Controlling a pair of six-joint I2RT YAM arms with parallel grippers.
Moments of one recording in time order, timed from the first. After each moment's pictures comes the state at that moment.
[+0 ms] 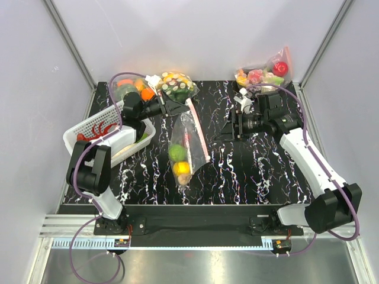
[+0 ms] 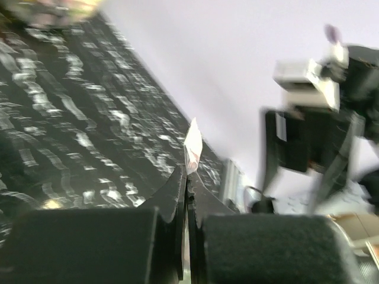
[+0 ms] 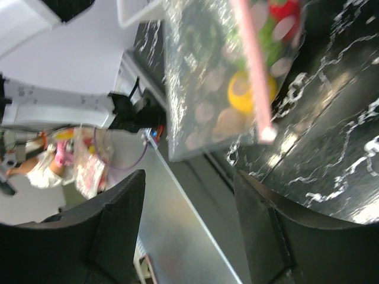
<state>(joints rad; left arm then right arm) -0.26 1.69 1.05 0.73 0.93 -0.93 0.31 1.32 1.25 -0.72 -0.88 0.37</state>
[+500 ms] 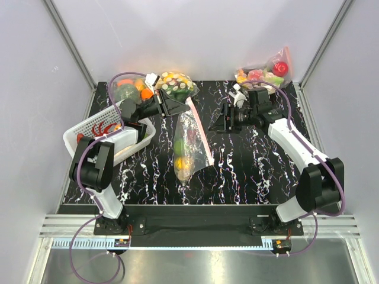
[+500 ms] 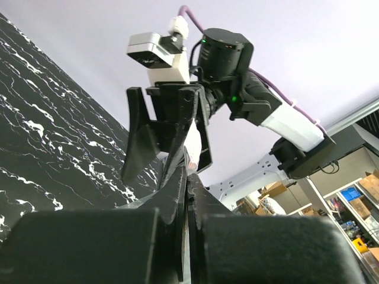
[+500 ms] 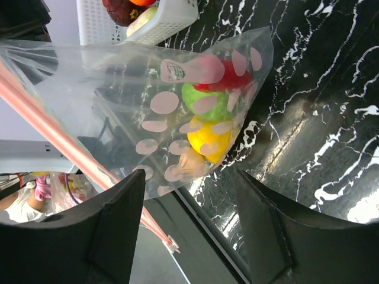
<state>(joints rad) -0.26 1.74 1.02 1.23 1.04 -1.38 0.31 1.51 1.26 -0.47 -0.76 0.42</state>
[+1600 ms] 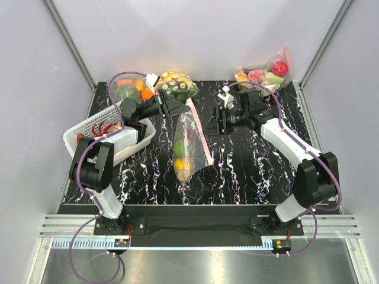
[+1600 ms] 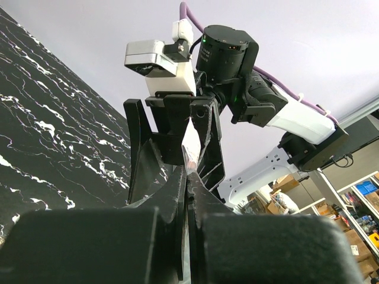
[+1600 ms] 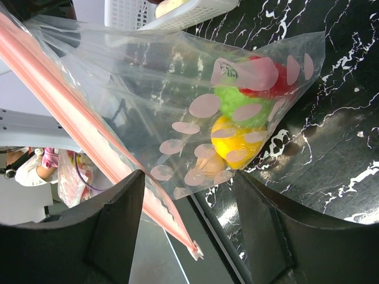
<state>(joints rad) -0.26 1.73 1.02 1.20 1.05 -1.31 0.37 1.57 1.26 -0.38 -0.86 0.41</state>
